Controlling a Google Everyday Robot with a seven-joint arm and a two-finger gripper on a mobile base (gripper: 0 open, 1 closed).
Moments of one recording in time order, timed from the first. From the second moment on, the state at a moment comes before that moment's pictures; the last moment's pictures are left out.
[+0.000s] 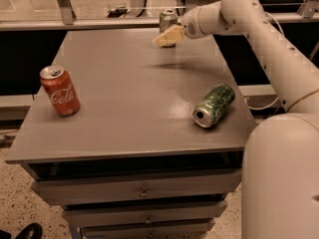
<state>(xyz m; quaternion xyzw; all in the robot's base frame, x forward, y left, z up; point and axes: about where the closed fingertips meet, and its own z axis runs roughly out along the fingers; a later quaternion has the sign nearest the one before) 0.838 -0.070 0.909 -0.39 0.75 0.18 0.50</state>
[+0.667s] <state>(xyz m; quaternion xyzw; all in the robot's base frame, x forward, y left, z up) 0.890 -0.051 0.908 -0.37 0.74 0.17 0.53</state>
